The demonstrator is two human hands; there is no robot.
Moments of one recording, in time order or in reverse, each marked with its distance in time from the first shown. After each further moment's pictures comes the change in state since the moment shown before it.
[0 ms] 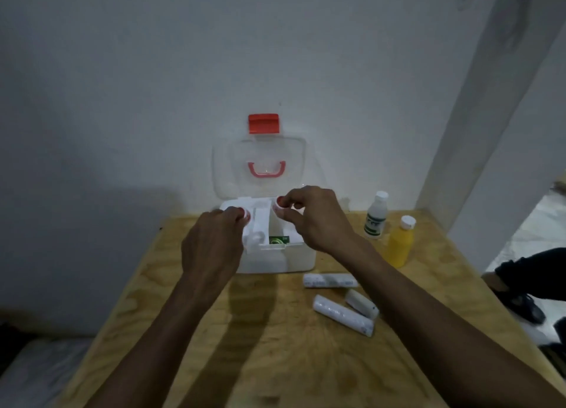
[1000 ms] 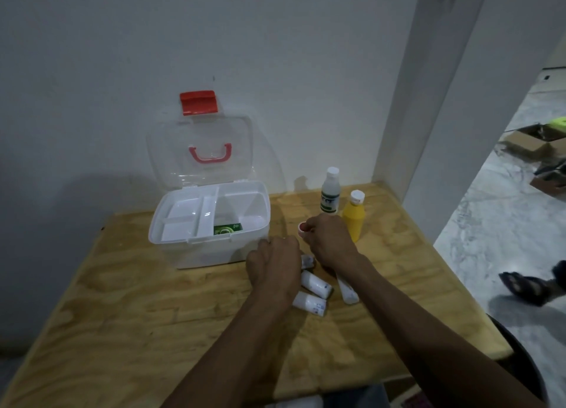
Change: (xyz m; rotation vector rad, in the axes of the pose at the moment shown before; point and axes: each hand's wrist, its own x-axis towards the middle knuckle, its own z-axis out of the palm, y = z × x) left_hand -0.048 0.123 0.108 0.280 -0.432 0.179; right_hand -0.060 0.139 -0.003 -0.204 -0.064 0.261
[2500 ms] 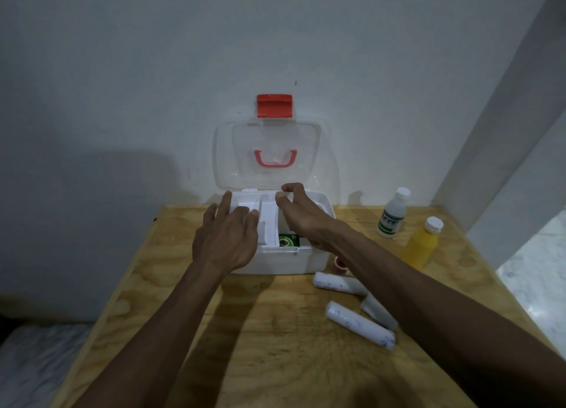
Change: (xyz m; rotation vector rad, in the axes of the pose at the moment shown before) left_hand 0.042 -0.189 -0.017 -0.348 0.043 -0.208; right_hand 0.071 -0.154 0.031 0.517 -0.355 0.209
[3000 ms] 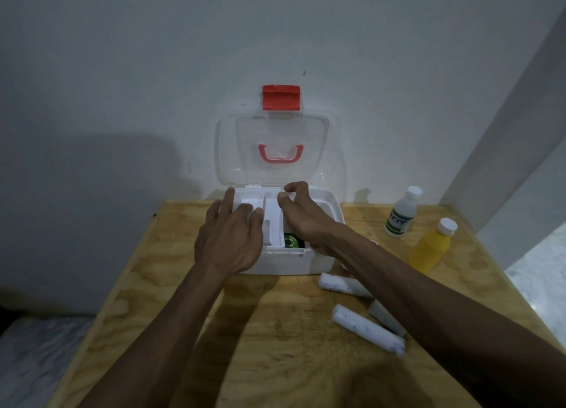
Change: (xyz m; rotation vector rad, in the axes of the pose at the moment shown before) left_hand -0.002 -0.001 0.002 0.002 0.056 0.049; right_hand 0.001 -0.001 0.008 0.037 0.012 -0.018
